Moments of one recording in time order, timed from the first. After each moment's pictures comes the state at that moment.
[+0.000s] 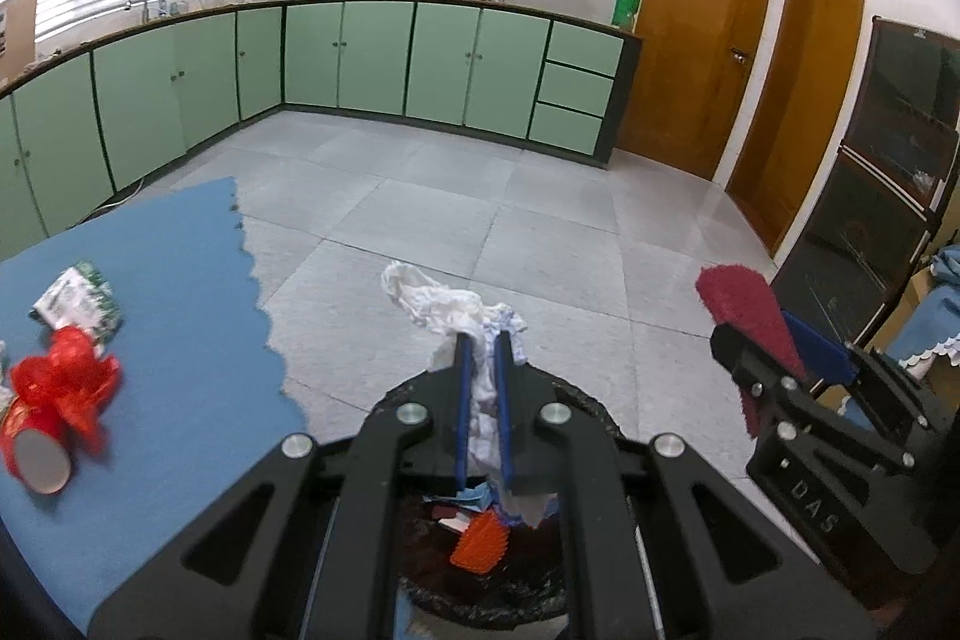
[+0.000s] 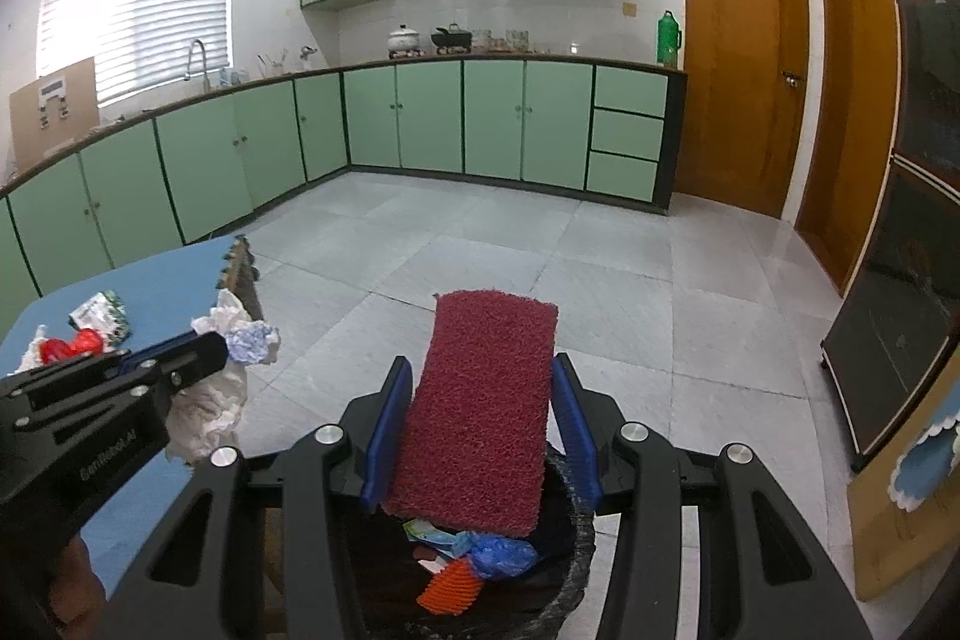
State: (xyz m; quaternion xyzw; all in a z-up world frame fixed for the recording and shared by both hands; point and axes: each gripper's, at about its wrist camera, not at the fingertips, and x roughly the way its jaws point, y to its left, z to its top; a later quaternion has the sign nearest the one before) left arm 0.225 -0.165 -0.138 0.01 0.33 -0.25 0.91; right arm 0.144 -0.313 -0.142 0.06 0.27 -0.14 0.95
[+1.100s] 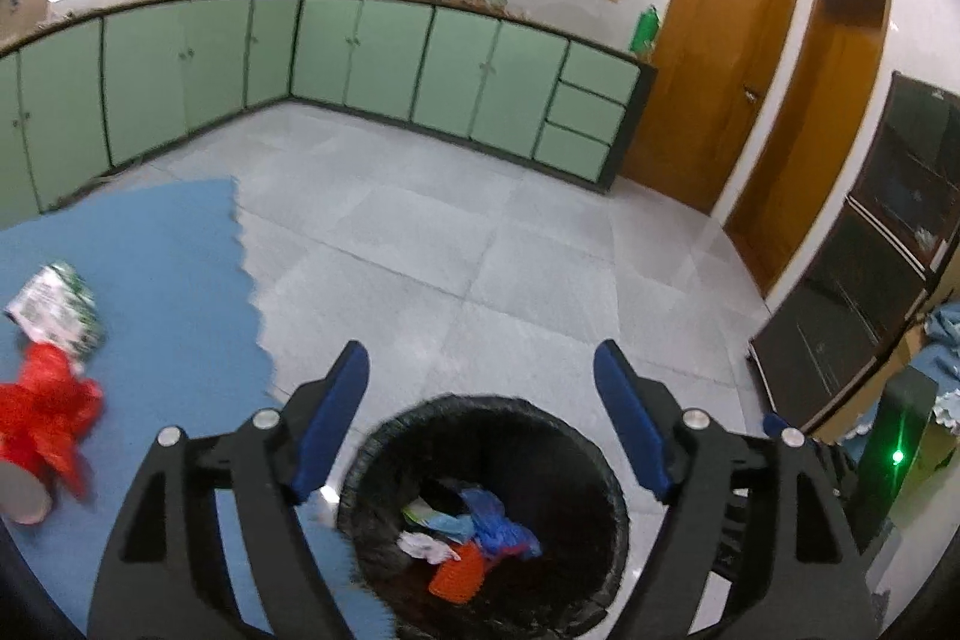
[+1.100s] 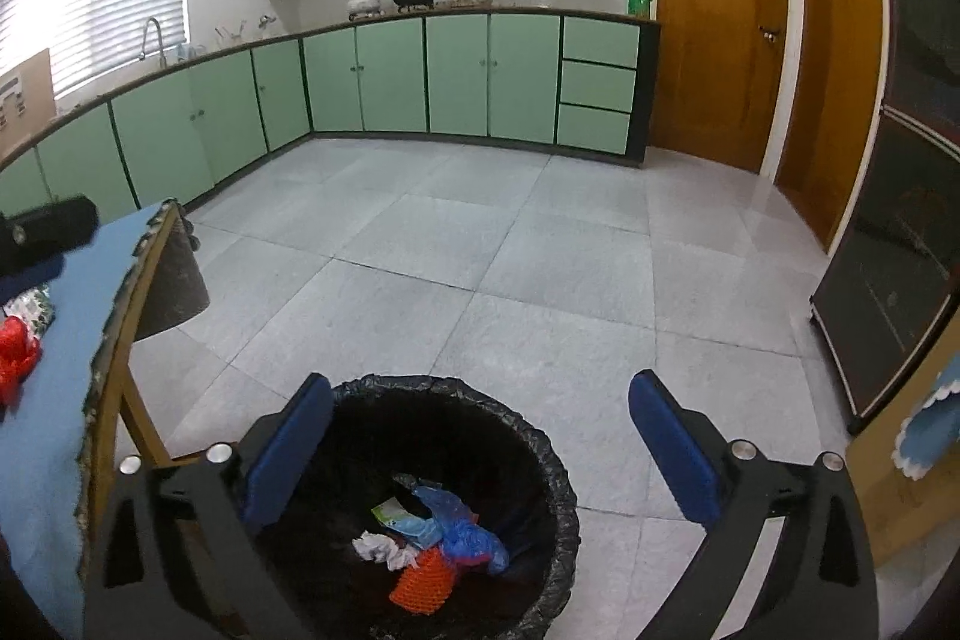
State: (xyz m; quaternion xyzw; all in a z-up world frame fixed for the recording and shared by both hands) left arm 0.269 -0.141 -0.130 -0.05 0.32 -0.24 0.92; right arm 0.180 -0.344 -0.192 0.07 0.31 -0.17 0.93
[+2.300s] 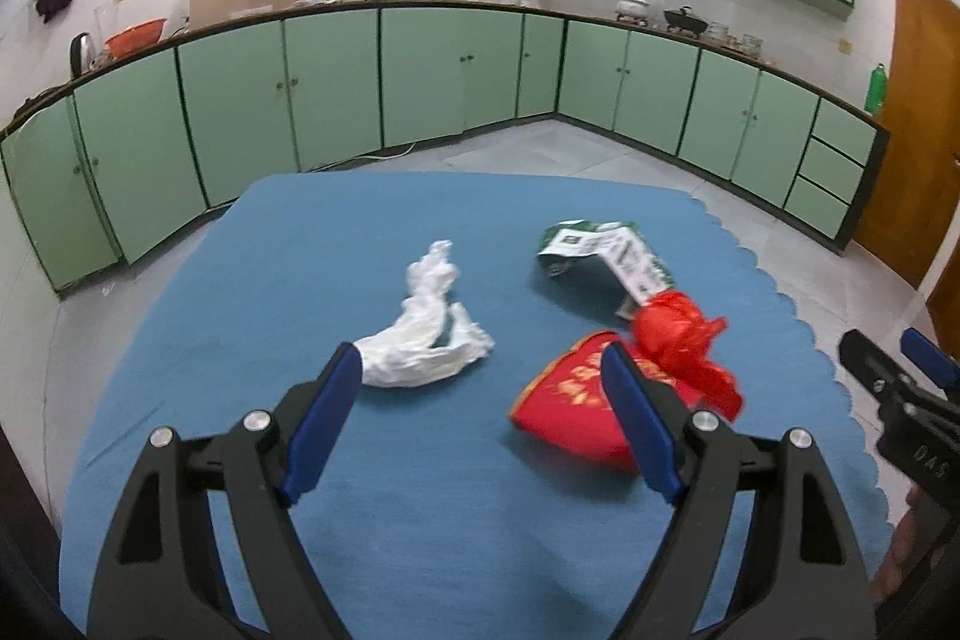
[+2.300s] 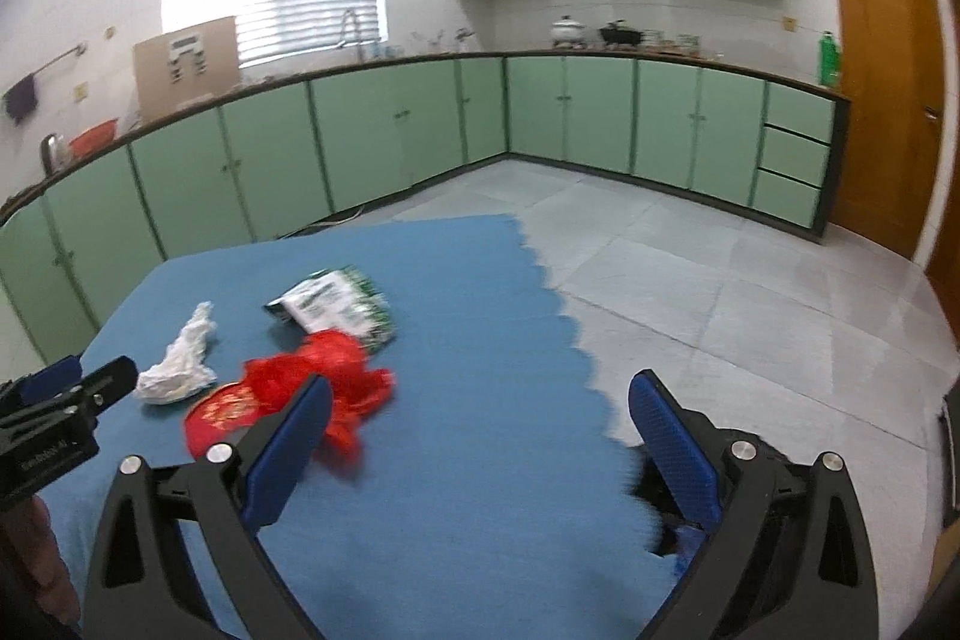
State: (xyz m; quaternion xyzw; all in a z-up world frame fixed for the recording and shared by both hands) left arm 0.231 0.164 -0.128 -0.05 0.32 0.05 0.95; right arm 0.233 -0.068 -0.143 0.03 0.27 0.04 0.96
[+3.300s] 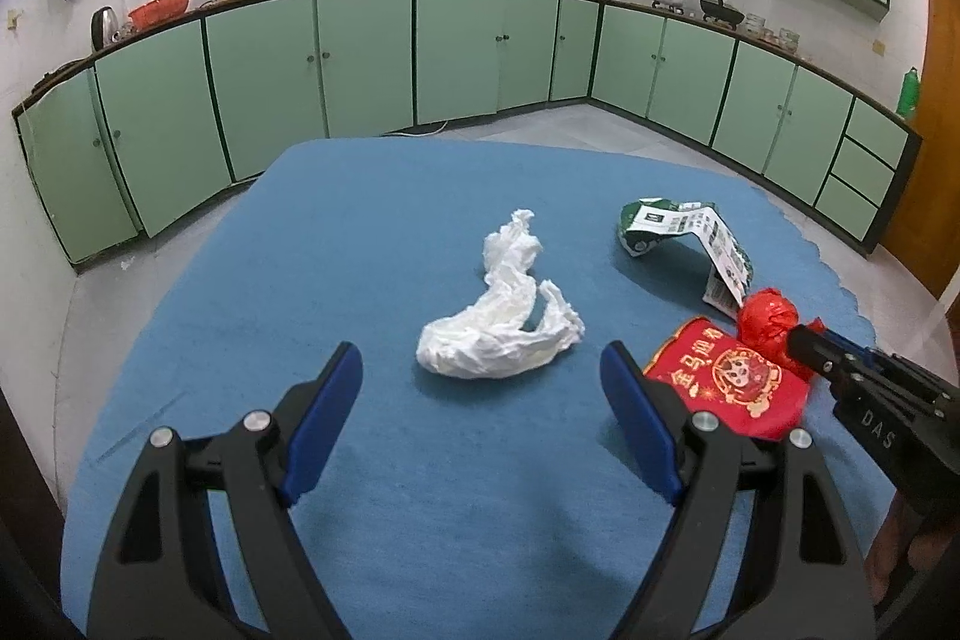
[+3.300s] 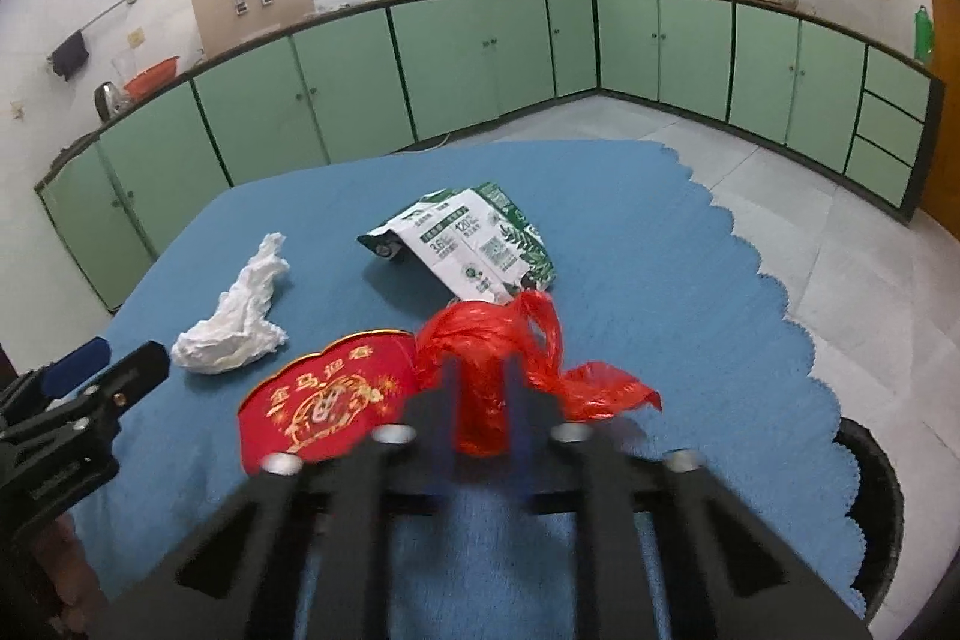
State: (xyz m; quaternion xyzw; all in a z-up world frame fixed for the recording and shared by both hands) left arm 0.243 0.204 -0.152 -0.06 0.34 0.08 0.94; right arm 0.285 -0.006 -0.183 0.03 0.35 0.14 0.93
